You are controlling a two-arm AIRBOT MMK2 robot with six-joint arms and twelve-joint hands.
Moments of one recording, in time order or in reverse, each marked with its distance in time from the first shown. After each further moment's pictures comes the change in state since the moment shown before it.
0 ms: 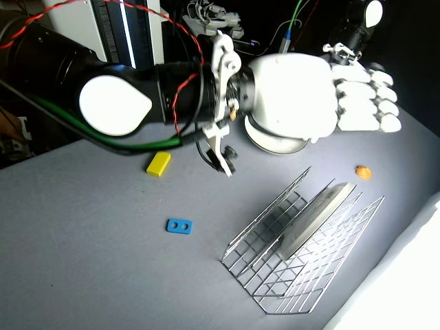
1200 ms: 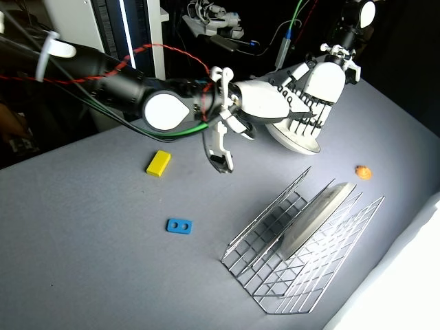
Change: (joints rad) left arm 0.175 0.012 -0.020 -0.137 0.028 -0.037; right arm -0.167 -0.252 0.006 0.050 -0.096 -0.573
